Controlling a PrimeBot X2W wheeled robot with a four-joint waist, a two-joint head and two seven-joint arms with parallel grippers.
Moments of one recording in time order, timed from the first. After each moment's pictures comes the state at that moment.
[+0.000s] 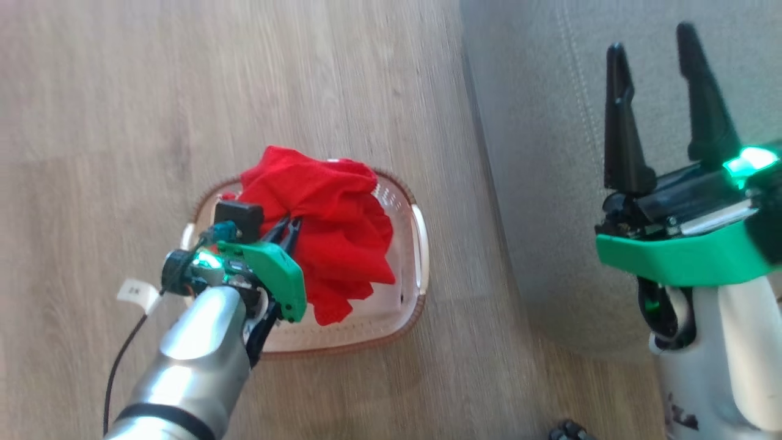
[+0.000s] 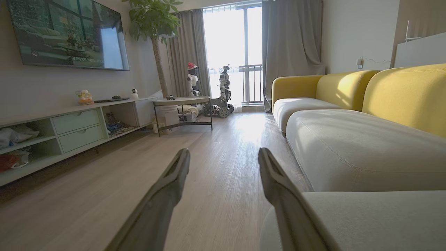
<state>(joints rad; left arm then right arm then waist) -0.67 0.07 -0.58 1.06 -0.46 -0.12 -0.21 -0.33 -0.07 0.09 -0.17 0.20 0.13 -0.26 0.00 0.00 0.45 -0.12</state>
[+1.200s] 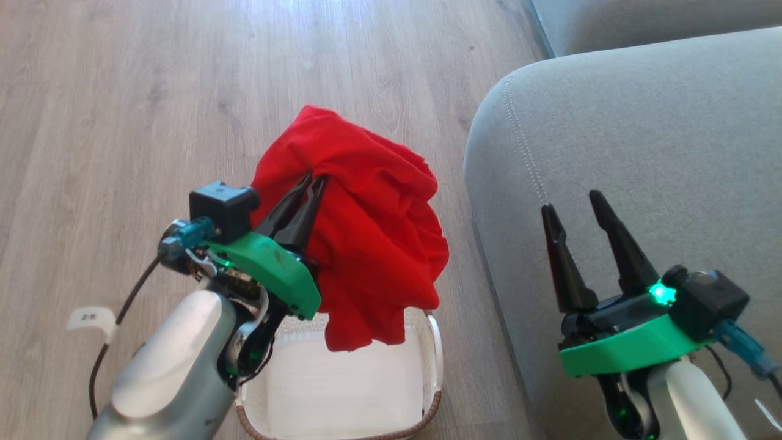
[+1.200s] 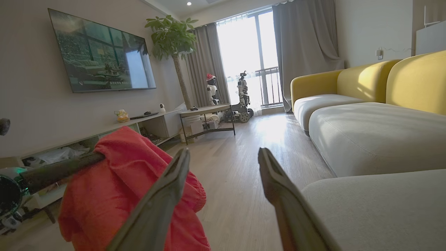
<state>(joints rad) -0.43 0.27 -0.60 0.18 -0.59 0.04 -0.02 -0.07 -0.10 0.18 -0.04 0.33 0.13 -0.26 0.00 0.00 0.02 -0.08</state>
